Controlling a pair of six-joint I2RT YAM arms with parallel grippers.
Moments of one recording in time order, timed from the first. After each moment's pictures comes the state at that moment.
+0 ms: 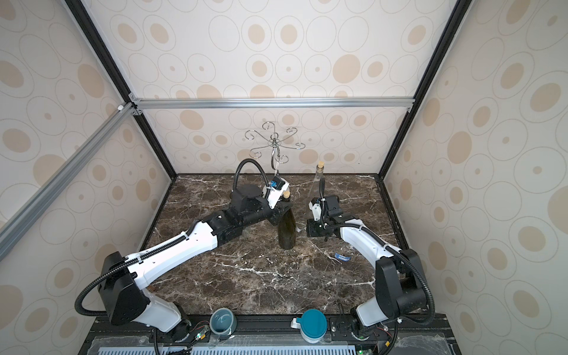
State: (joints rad) left arm -0.82 1.52 1.31 -0.13 0.06 0.01; right arm 0.31 1.49 1.00 -0.51 -0.30 0.23
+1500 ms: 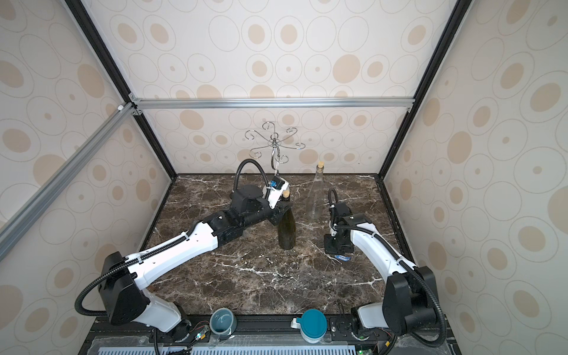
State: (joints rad) left arm -0.83 1.52 1.31 -0.13 -0.01 -0.01; right arm 0.24 1.36 0.99 -1.03 -0.07 0.27
